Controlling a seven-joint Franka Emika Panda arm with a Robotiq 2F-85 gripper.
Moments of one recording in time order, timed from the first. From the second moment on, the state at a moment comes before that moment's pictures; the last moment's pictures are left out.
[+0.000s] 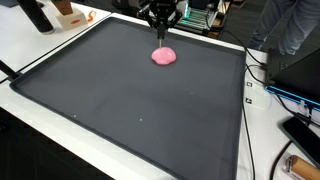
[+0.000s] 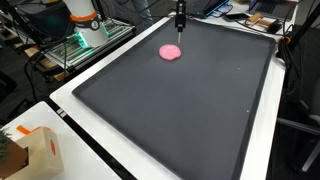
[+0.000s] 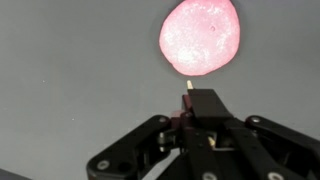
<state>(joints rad) 0.12 0.03 0.13 -2.35 -0.09 2.43 -0.17</state>
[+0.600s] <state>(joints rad) 0.23 0.09 0.20 -2.27 -0.35 2.33 0.26</state>
